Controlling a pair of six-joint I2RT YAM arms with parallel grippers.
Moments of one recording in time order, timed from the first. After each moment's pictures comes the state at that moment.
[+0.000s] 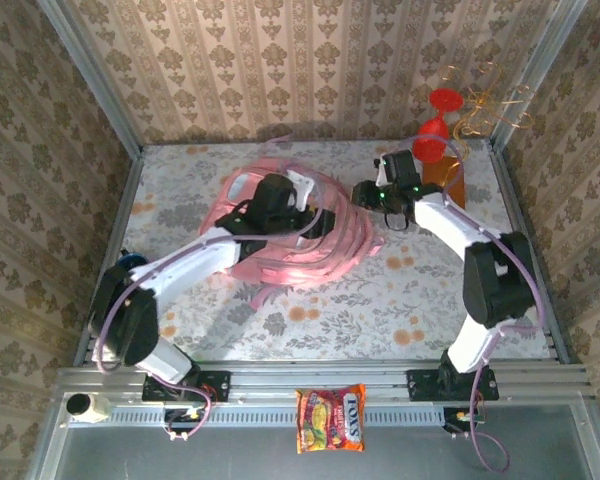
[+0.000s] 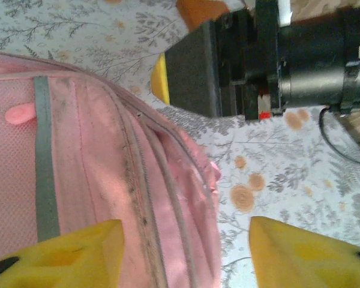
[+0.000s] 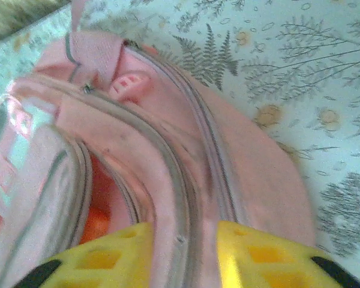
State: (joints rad) left arm -0.74 1.49 1.13 -0.16 0.23 -0.25; right arm 0.26 1.70 1.24 -0.35 -0.19 0.44
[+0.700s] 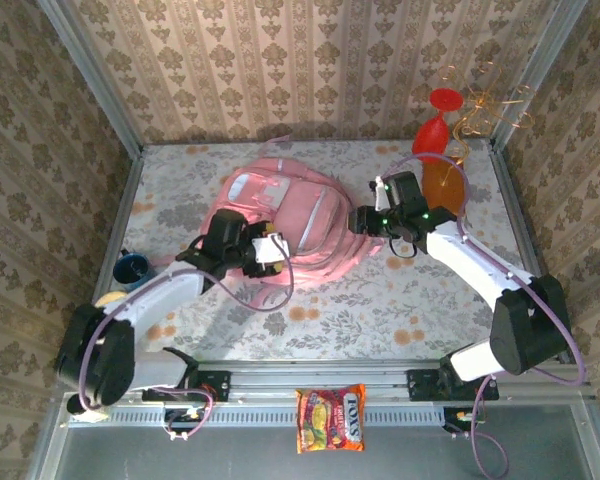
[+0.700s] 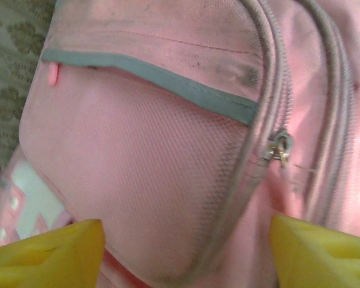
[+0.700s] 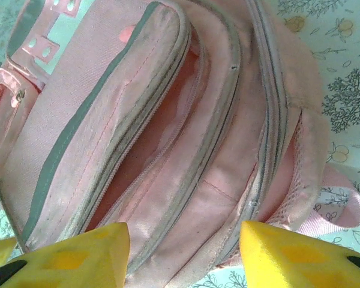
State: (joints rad) left arm -0.52 1.36 0.79 -0.14 0.34 1.04; right arm 0.36 1.45 1.05 -0.42 -0.23 0.41
